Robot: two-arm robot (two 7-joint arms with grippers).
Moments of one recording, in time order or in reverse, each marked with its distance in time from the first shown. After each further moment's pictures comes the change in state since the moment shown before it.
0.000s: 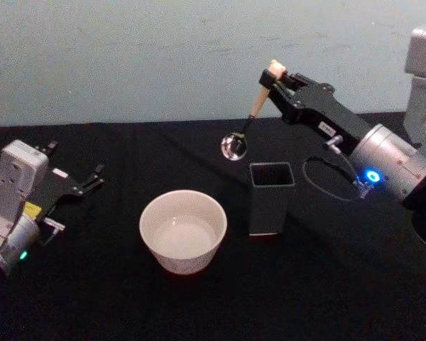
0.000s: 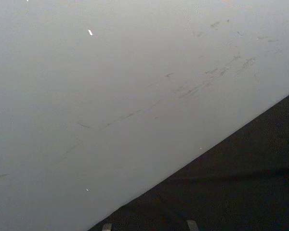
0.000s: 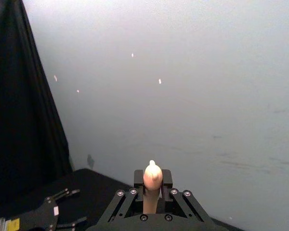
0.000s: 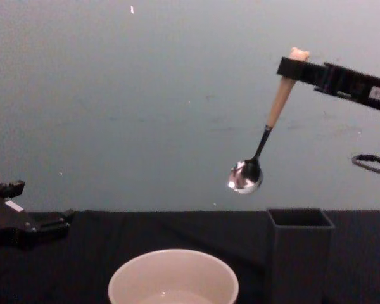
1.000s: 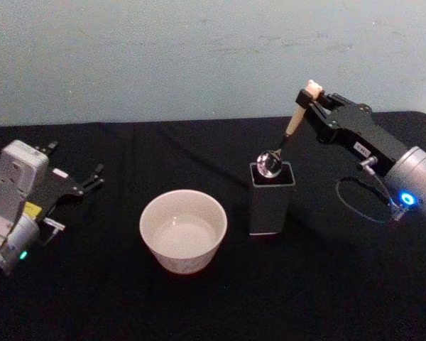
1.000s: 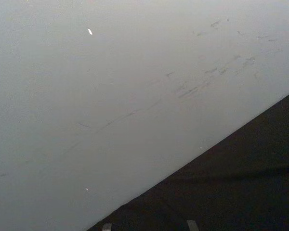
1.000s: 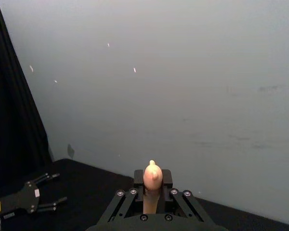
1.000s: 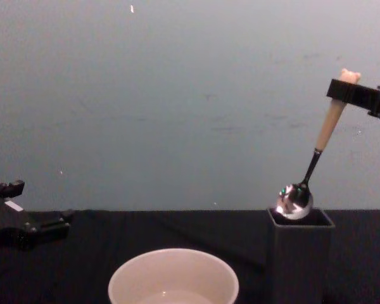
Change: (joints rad) left arm 0.000 0.000 0.000 0.000 0.000 0.000 0.000; right arm -0.124 0.087 0.061 -0.087 0.014 -0.008 -0.060
